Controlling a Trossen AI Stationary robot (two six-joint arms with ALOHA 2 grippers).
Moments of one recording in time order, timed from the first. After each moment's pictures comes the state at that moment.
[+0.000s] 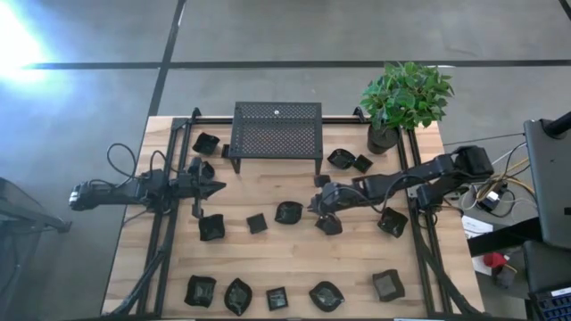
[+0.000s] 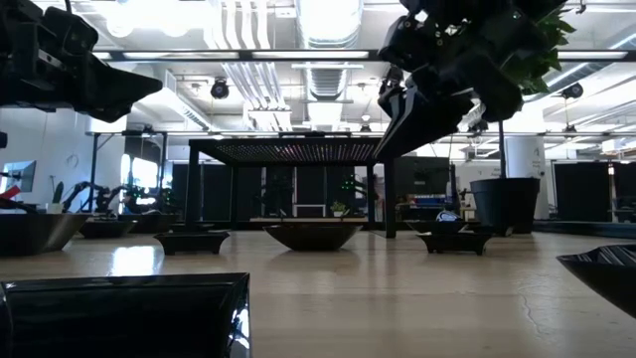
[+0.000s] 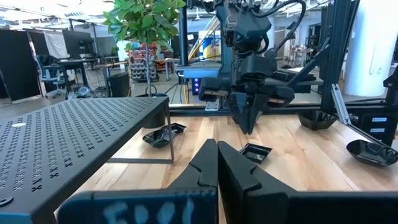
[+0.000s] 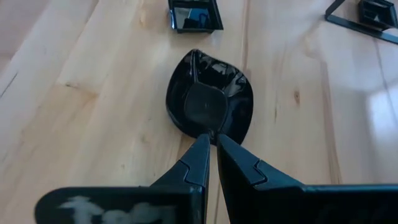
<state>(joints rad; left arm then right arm) 0.00 0.03 0.01 0.03 -0.10 0.05 0.12 1.55 0.85 -0.10 0.08 -0.14</state>
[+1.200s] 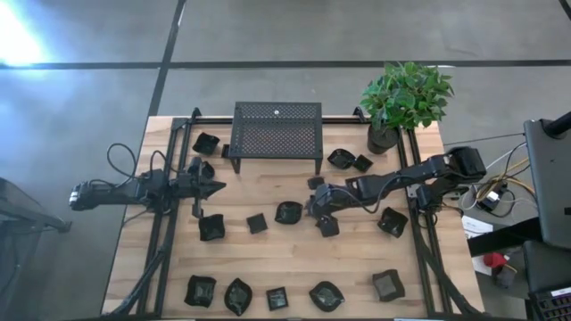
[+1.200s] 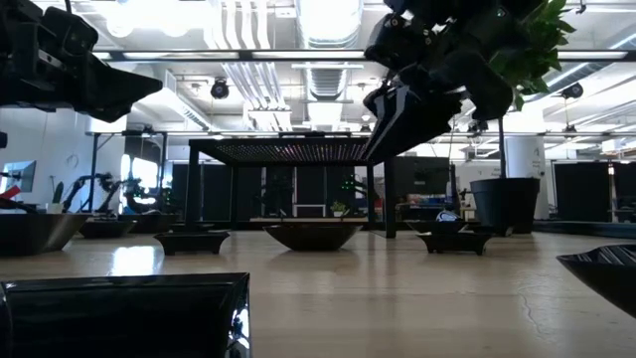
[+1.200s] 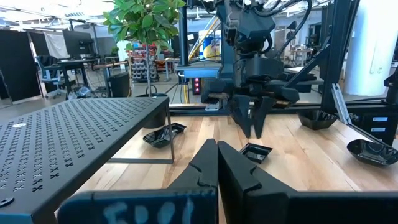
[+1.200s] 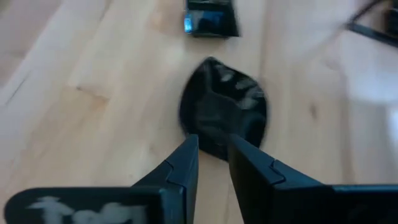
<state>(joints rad) 0.00 0.04 0.01 0.03 -0.10 0.06 0.12 1.62 0.92 -0.12 0.02 -0.19</state>
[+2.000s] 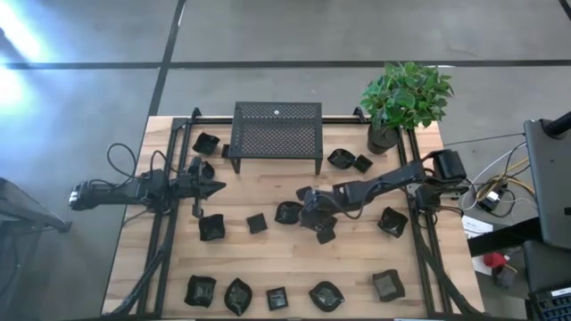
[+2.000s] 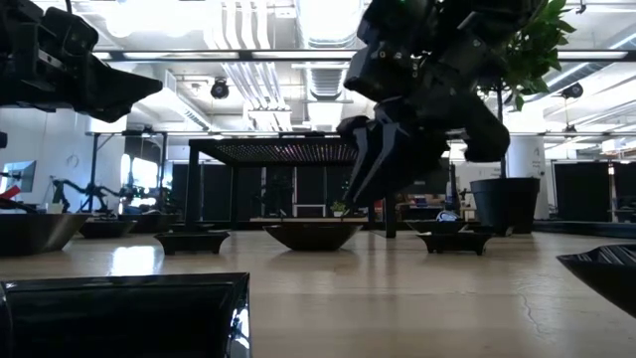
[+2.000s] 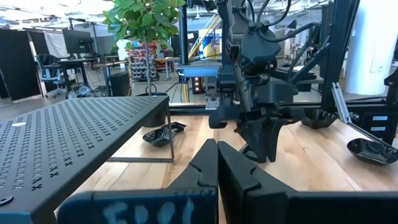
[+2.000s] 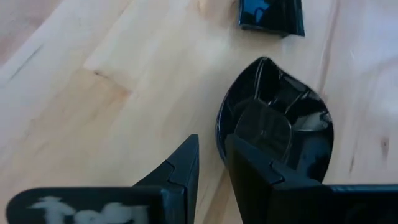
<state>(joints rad) 0.00 0.04 0.01 0.03 -0.10 0.06 0.12 1.79 0.98 -0.07 -0.09 -0.31</state>
